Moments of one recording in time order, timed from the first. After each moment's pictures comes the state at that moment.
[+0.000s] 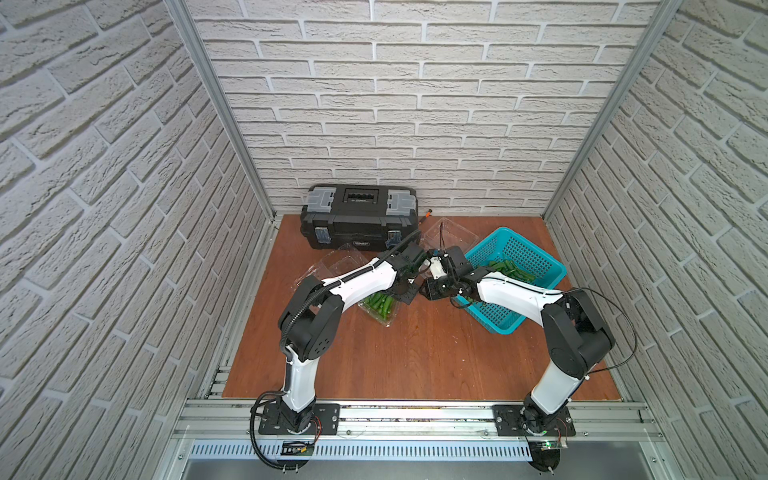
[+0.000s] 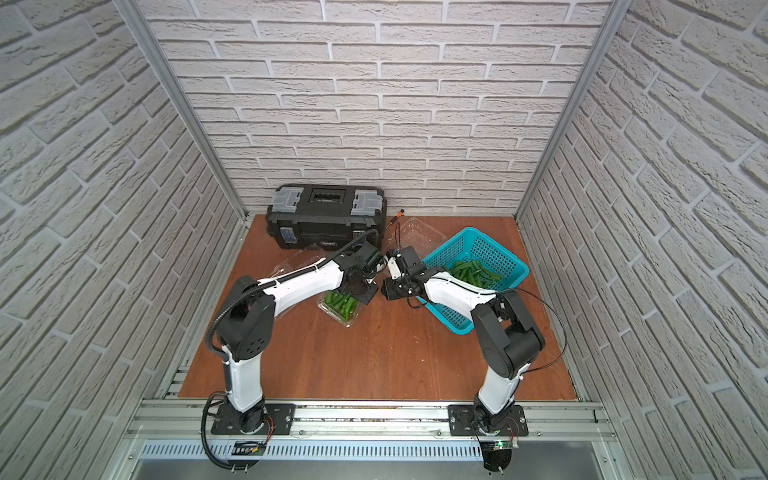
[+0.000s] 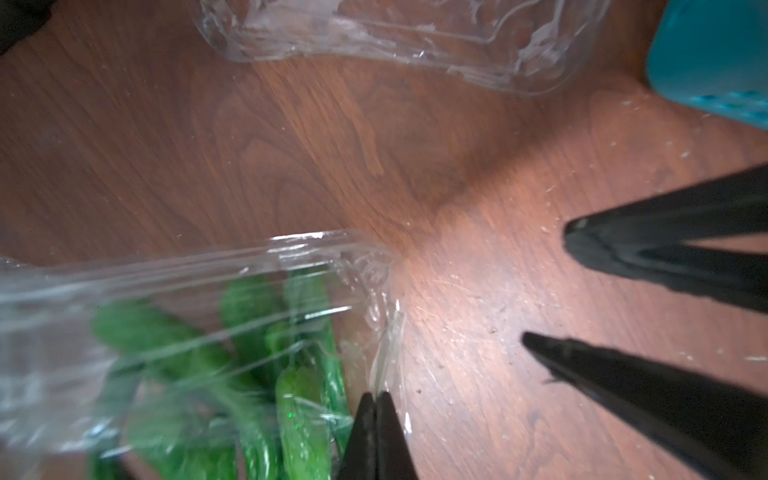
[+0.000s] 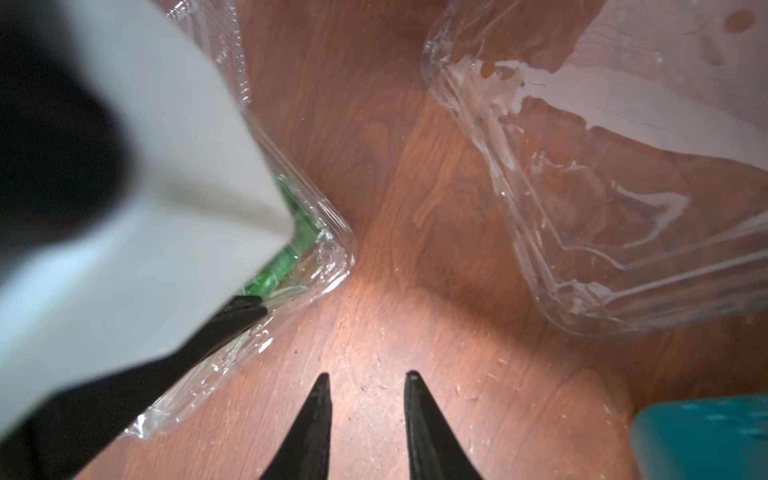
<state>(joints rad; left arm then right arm) -0.75 1.91 1.47 -0.80 -0.07 -0.11 0.50 1.74 1.12 -0.34 -0.24 0.29</state>
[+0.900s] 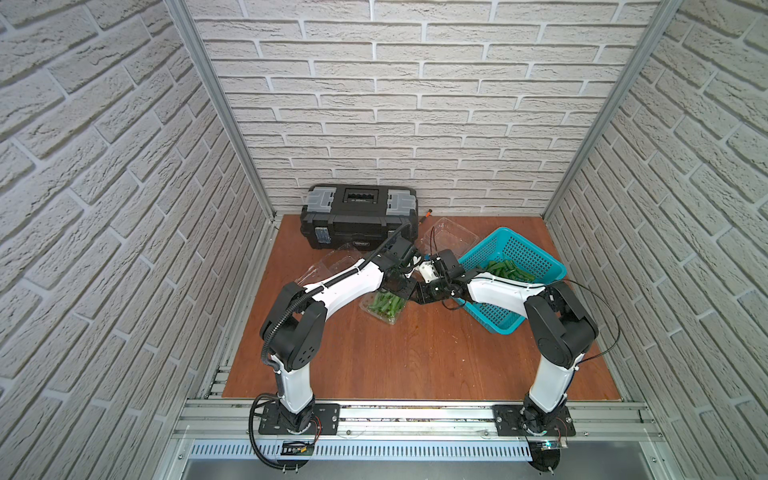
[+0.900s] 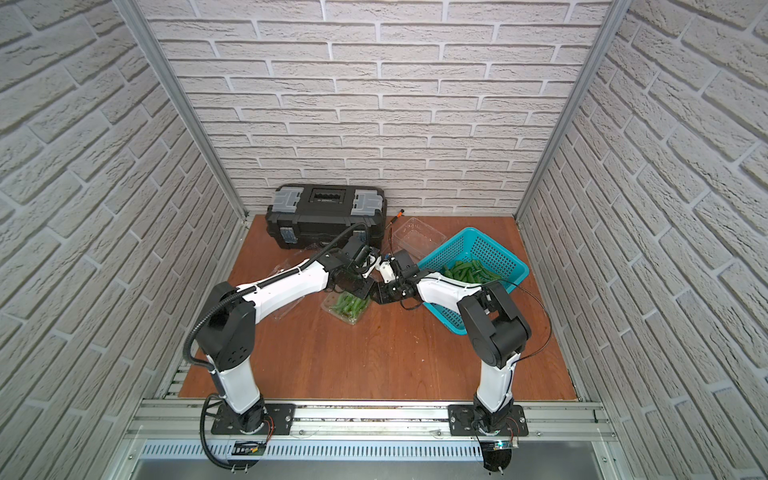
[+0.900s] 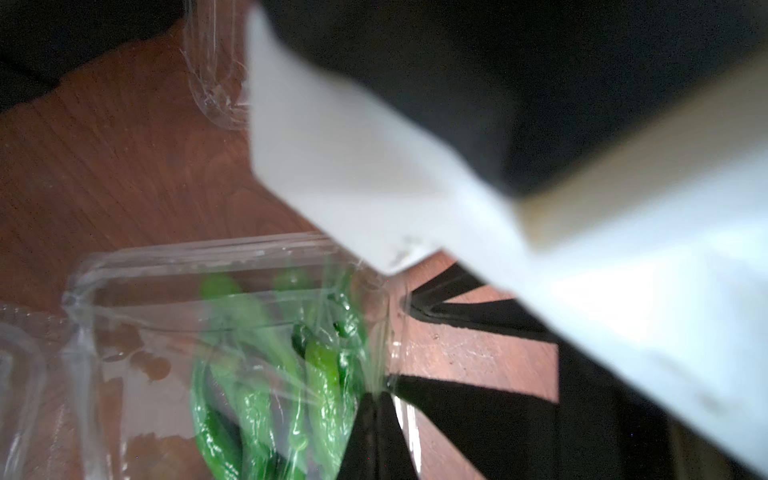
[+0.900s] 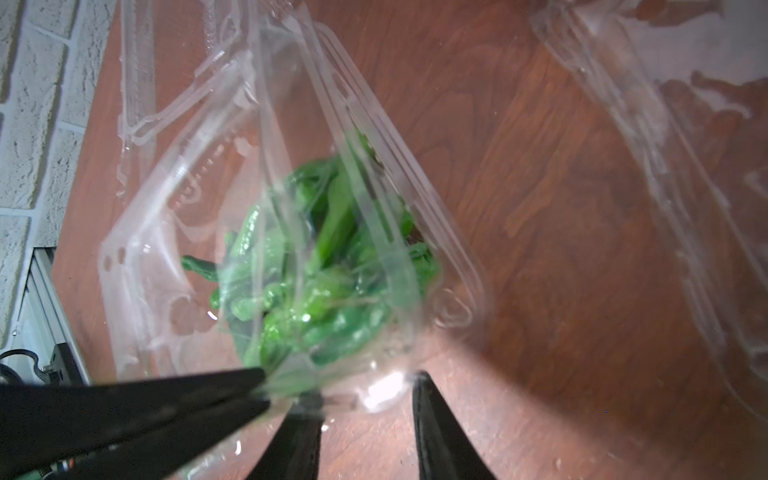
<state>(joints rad) -0.70 1.82 1.40 -0.68 0.08 -0.13 0.52 1.84 1.14 -0.25 -0.38 0.31</state>
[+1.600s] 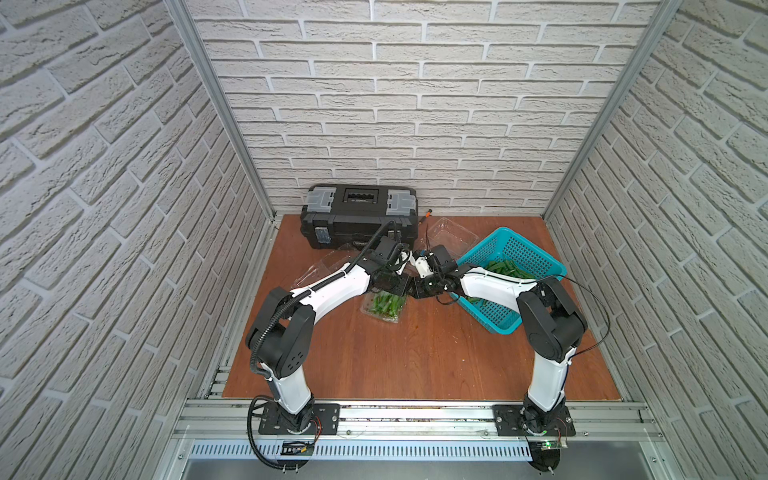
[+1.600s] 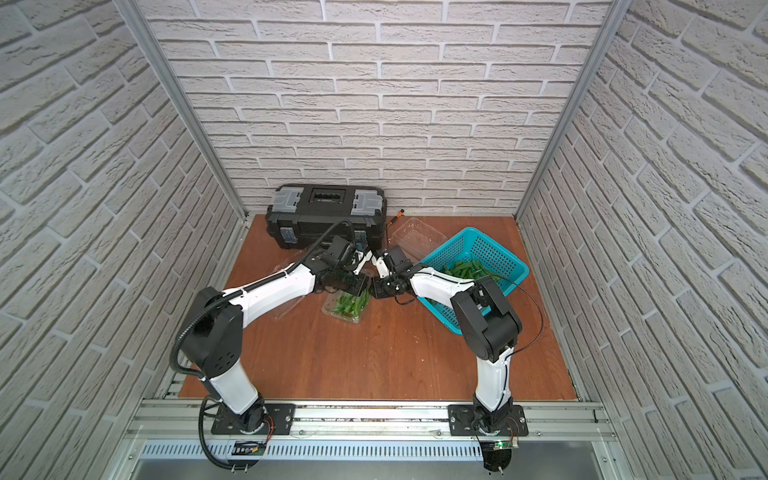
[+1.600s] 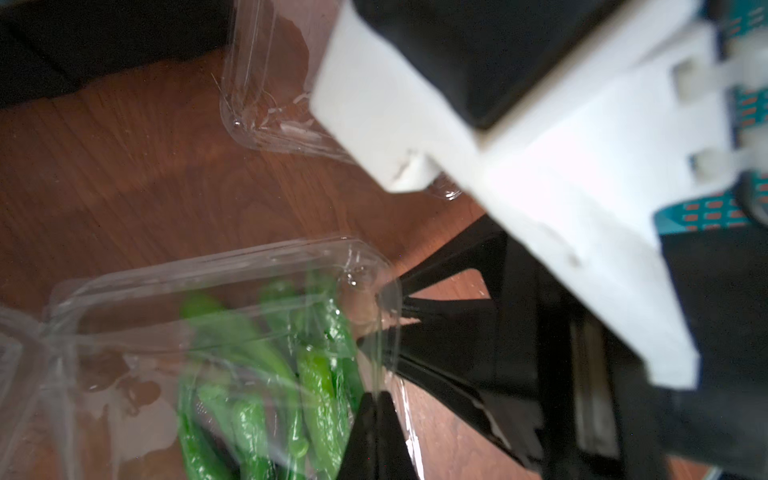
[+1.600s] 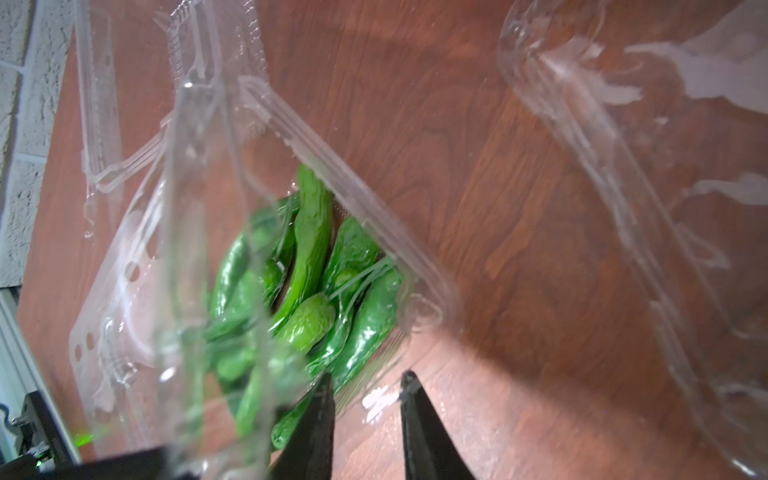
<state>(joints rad) -0.62 1.71 1.23 -0.48 0.21 -0.19 0.53 1.92 1.26 -0.34 -0.27 0.35</state>
